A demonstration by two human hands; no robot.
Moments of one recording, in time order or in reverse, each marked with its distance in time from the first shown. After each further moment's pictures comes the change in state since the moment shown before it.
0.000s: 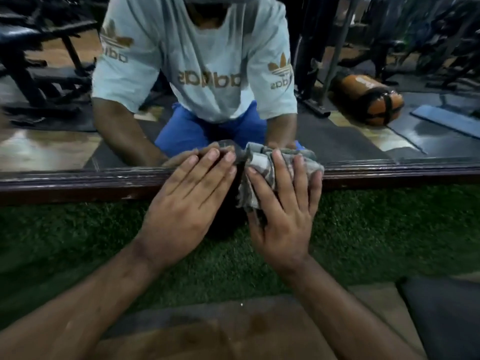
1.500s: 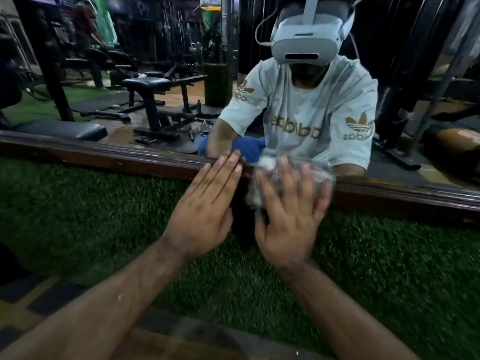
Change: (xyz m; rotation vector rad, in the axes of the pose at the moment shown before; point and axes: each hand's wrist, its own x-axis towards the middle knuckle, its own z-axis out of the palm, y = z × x) left_hand -0.102 -0.058 -0.037 0.052 -0.085 -0.336; right_hand 0.006 -0.116 0.069 0.080 0.124 -0.127
